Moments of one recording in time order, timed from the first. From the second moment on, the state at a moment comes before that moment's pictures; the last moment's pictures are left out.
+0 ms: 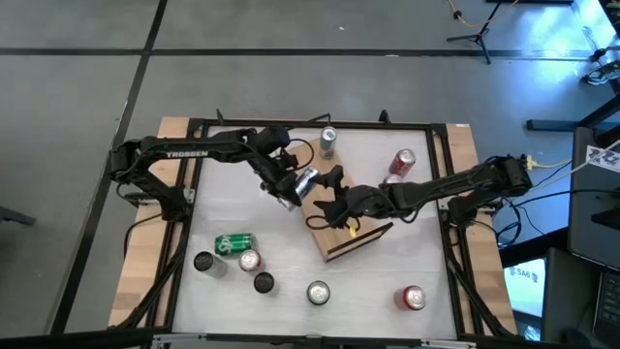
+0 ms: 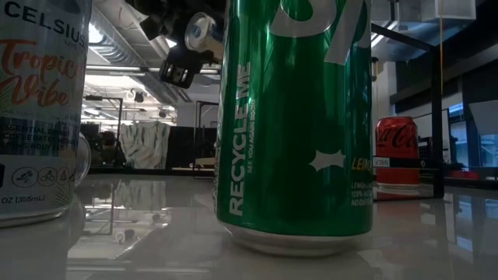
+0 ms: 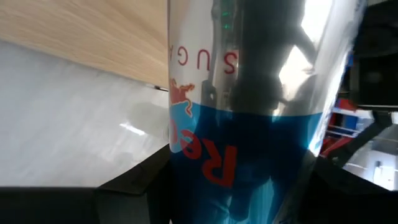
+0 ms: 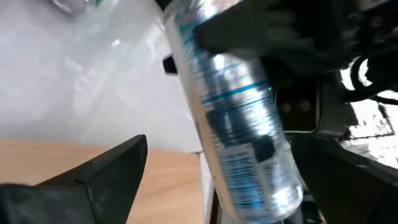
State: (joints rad) left arm 0.31 1.51 1.14 -0.45 0.83 -0.92; right arm 0.17 1.55 1.06 0.06 0.49 -0.92
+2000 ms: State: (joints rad) left arm 0.28 1.50 1.14 -0.38 0.81 -0.93; right arm 0.14 1.62 1.06 0.22 0.58 -1.09
